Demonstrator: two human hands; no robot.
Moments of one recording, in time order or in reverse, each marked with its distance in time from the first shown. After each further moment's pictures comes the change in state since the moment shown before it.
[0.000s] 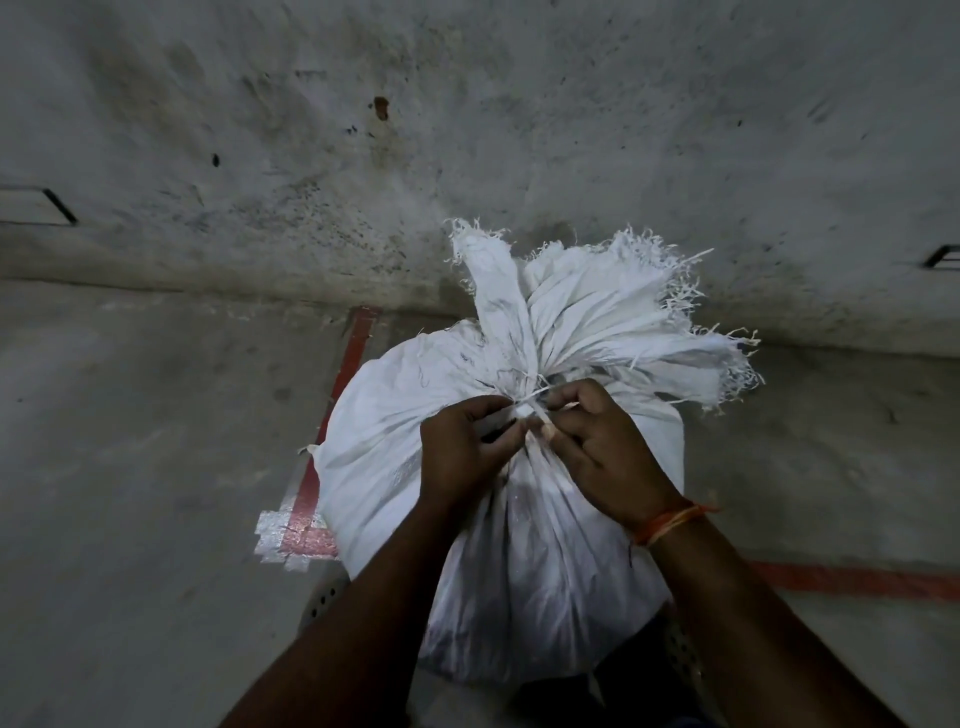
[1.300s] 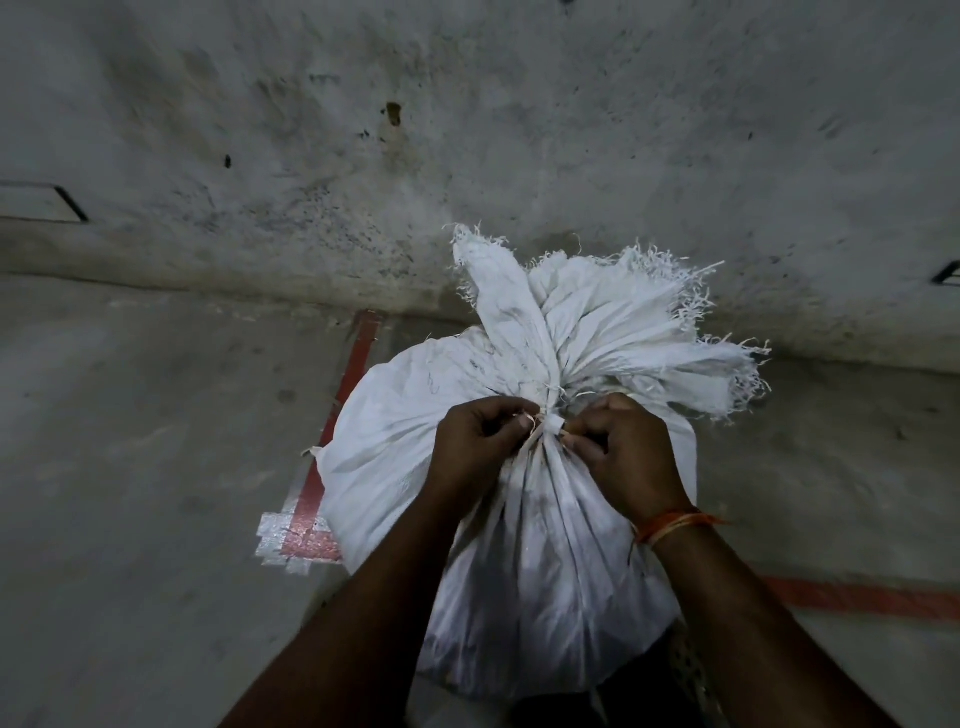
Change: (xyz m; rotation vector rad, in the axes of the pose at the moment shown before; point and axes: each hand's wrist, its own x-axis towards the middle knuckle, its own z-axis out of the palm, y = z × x) left_hand 0.014 -0.014 0.004 -0.355 -0.216 -0.205; right_hand 0.012 0.022 0.003 -0.178 0.136 0.051
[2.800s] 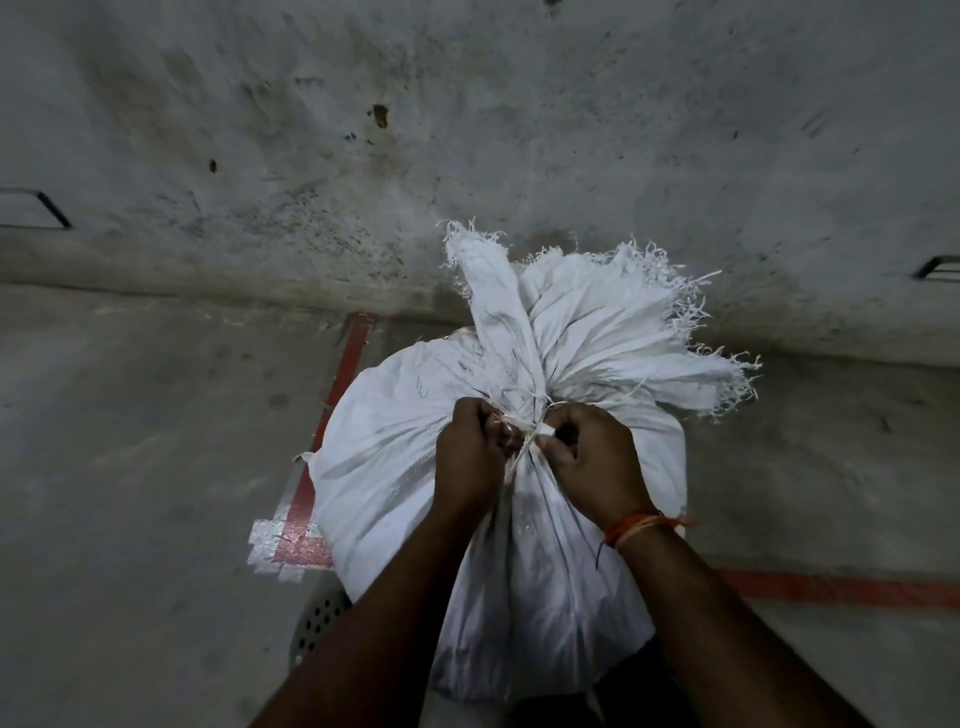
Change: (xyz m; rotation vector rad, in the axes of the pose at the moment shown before) left_hand -0.004 -0.006 0.018 0.372 0.263 0.038; right_hand -0.004 -0.014 0.020 0.132 0.052 0.140
